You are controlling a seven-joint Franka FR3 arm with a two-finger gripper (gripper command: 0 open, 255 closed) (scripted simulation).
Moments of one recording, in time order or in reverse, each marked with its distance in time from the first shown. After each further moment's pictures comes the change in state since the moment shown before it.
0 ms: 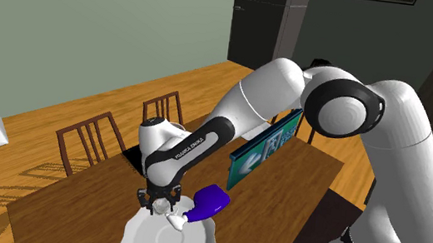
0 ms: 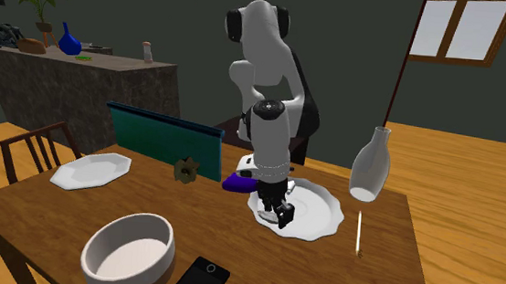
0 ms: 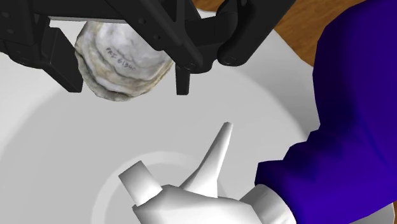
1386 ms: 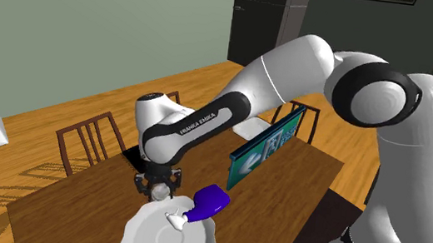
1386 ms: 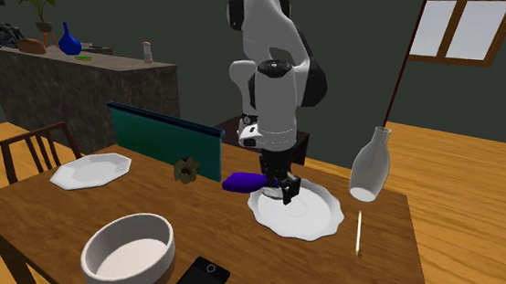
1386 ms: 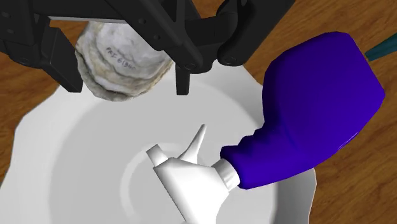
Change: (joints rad) arm -0.008 -0.151 0.014 -0.013 0.014 -0.137 0.017
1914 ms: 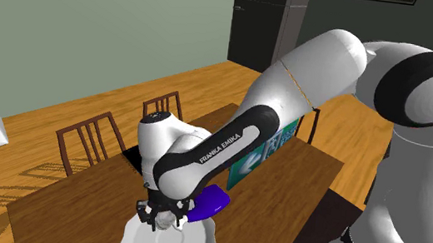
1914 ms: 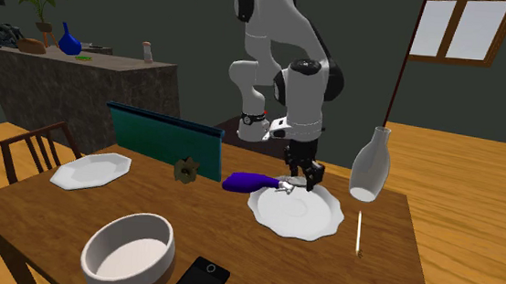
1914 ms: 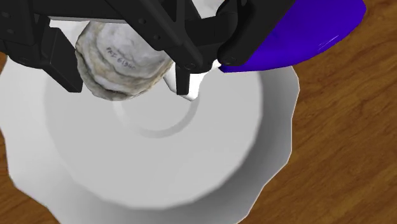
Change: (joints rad) arm 0.074 -0.136 0.052 -0.228 0.029 0.111 0.104
